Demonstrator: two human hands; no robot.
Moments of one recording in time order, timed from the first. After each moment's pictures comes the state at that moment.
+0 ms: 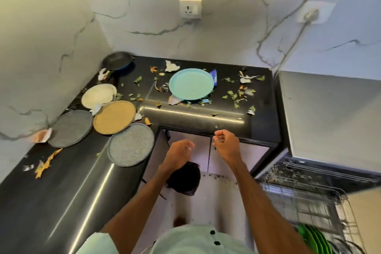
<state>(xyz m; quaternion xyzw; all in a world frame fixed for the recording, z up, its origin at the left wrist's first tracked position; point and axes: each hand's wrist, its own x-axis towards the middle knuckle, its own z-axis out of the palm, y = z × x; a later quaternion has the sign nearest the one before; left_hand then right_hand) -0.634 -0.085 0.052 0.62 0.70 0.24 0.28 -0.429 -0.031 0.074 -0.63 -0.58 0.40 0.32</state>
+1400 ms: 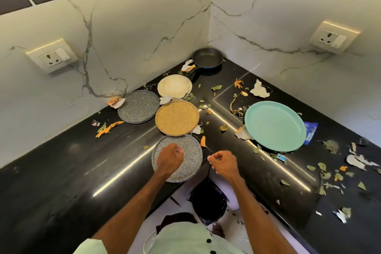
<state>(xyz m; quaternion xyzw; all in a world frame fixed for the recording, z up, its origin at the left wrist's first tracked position) -0.818 -0.065 0.063 0.25 0.91 0.27 0.20 -0.658 0.087 0.044 -0.48 -0.73 0.50 0.02</state>
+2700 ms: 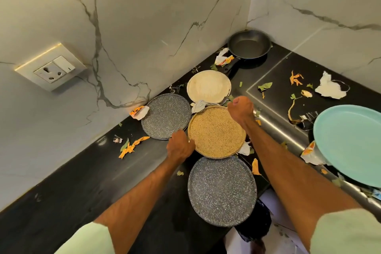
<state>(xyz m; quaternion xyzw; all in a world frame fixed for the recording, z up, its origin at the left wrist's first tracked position) -1.024 -0.030 0.030 0.21 0.94 0.16 0.19 -0.961 0.198 0.040 -0.48 -0.77 0.40 0.12</state>
